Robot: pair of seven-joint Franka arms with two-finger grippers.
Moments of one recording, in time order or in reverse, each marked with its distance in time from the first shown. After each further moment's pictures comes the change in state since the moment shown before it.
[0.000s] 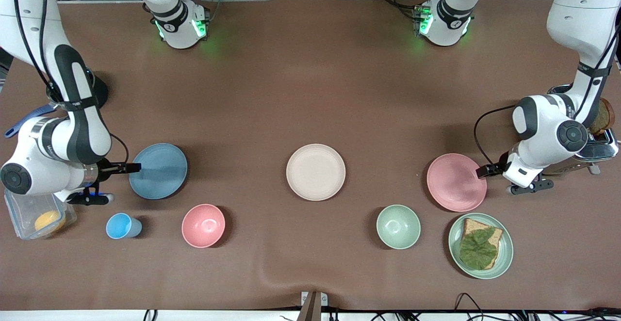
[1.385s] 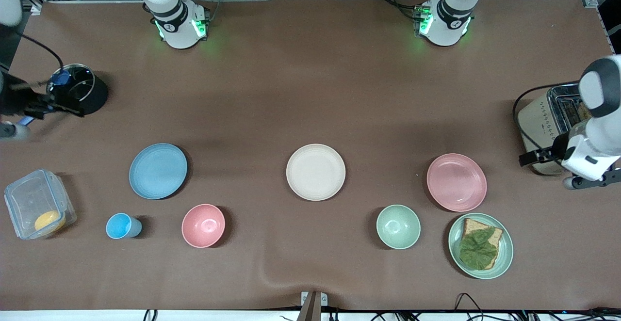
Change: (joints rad) left arm -0.021 -0.202 0.039 0.151 0.005 -0.366 0.004; right arm 0.066 -0.444 0.020 0.115 -0.013 -0.404 -0.001
